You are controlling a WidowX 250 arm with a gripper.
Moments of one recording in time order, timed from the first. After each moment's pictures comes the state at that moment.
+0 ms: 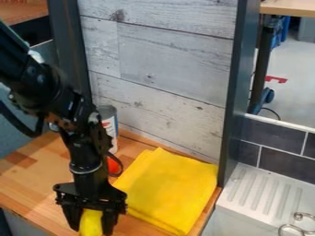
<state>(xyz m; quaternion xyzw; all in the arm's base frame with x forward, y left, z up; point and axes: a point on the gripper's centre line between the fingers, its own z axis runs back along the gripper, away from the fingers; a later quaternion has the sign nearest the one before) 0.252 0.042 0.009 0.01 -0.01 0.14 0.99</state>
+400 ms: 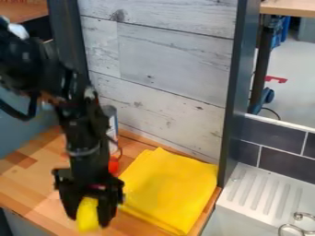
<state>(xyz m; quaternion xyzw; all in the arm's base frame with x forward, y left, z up) 0.247 0.036 0.044 -0.01 0.00 0.07 1.00</state>
